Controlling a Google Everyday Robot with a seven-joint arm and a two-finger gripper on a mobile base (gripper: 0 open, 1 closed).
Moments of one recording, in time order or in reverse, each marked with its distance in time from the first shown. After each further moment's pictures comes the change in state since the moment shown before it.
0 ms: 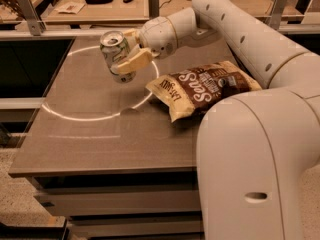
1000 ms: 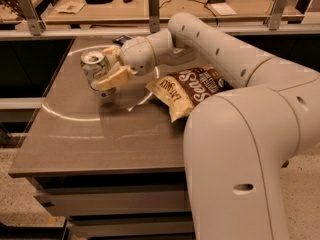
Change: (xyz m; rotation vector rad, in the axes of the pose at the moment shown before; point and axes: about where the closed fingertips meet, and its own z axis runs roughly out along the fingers) arm -0.026 0.001 0.061 0.047 0.091 -0.003
